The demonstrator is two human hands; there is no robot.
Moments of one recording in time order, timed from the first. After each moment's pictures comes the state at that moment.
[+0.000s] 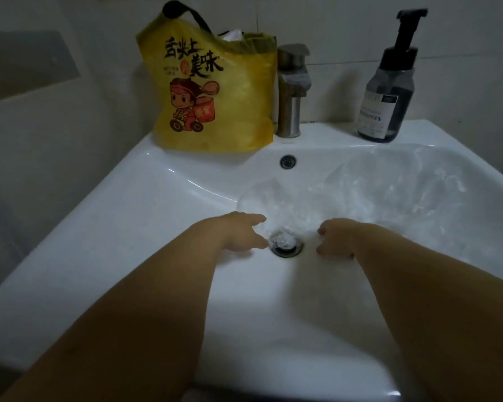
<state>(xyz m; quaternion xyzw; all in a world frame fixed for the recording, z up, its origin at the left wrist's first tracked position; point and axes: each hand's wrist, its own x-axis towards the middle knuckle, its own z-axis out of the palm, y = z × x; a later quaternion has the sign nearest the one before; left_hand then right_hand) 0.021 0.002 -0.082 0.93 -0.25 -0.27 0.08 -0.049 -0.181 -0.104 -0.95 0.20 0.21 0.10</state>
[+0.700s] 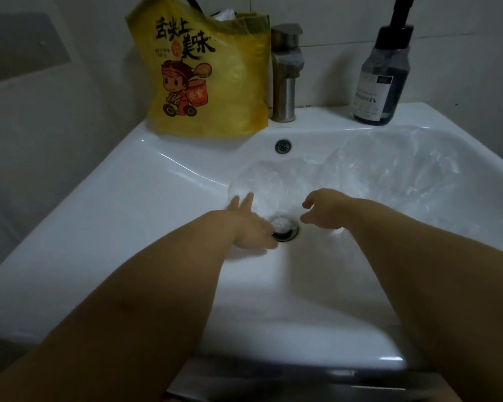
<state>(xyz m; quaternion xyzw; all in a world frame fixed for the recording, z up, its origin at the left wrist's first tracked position) -0.003 -0.015 -0.089 0.90 -0.32 -0.26 -0.12 -0.051 -0.172 -0.089 -0.97 0.16 0.13 0.16</state>
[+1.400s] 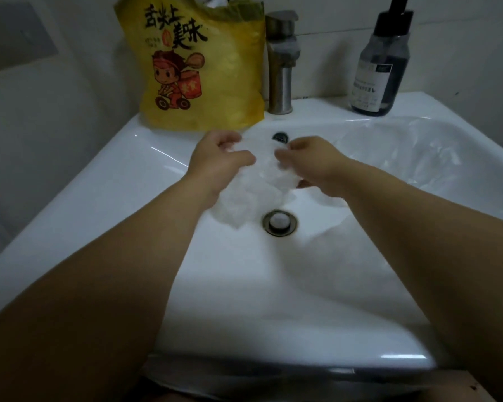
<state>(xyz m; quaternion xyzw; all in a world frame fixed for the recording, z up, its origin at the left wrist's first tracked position) 0.030 -0.008 -0.060 0.78 -0.14 -0.03 0.60 -0.031 -0.158 -0.053 -0.83 0.15 -0.06 0.53</state>
